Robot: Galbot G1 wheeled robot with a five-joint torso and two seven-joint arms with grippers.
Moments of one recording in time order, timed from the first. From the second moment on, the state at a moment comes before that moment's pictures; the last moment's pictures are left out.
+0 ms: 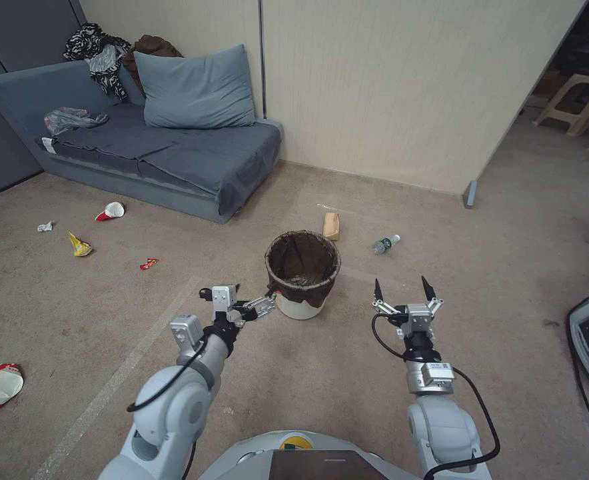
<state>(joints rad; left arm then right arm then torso) 1.50 -1.35 -0.40 -2.32 -0.66 0.54 -0.02 -1.60 1.57 0.65 2.02 -0.13 0.25 -0.03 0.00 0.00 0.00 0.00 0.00</state>
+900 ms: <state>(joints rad) 1.08 -1.28 -0.31 -1.95 -0.90 0.49 0.05 -1.60 1.59 0.65 2.02 -0.17 0.23 -0.04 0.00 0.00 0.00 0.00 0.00</state>
